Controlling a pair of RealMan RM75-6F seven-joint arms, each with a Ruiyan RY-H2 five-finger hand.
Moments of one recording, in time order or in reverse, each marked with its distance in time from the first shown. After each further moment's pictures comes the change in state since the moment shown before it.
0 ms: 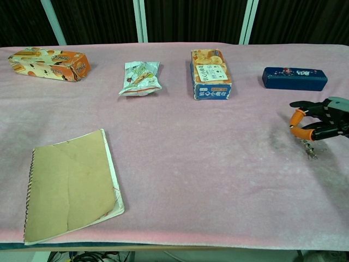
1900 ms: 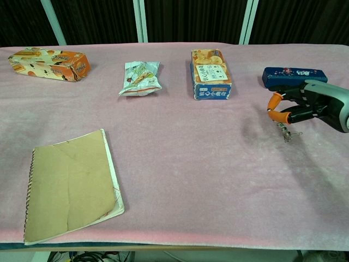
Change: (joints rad) left arm 0.000 0.002 -0.001 -0.001 -0.001 0.000 -0.003; right arm 0.071 -0.033 0.060 -0.033 0.025 -0.012 -0.059
